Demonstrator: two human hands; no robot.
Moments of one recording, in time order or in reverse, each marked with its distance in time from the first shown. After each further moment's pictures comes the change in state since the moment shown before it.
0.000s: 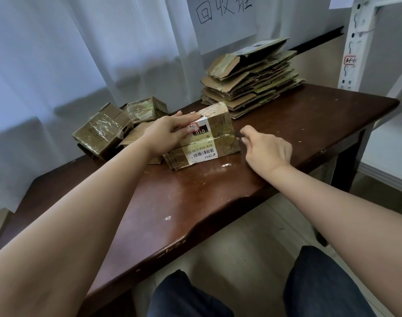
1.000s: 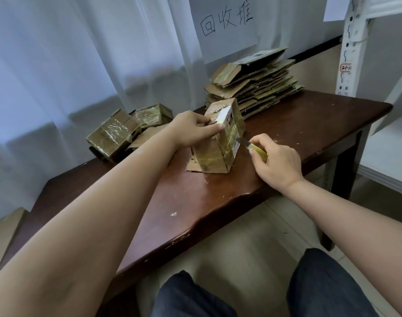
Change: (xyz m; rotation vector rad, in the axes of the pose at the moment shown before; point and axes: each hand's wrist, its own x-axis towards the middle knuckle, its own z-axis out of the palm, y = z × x) left_hand -0.006 0.075 -0.001 0.165 -0.013 -0.169; right_hand -0.039 0.017 -0.013 0.225 0.190 -0.176
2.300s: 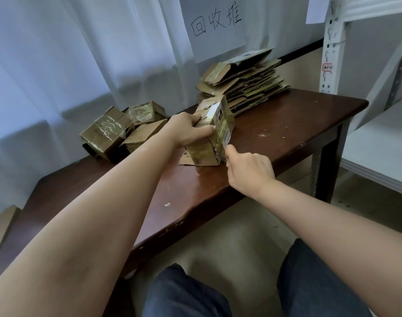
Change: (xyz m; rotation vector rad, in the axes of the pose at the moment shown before) left_hand -0.012 0.007 0.013 -0.029 0.025 -0.076; right_hand -0.023 -0.044 0.000 -0.264 -0.249 -0.076
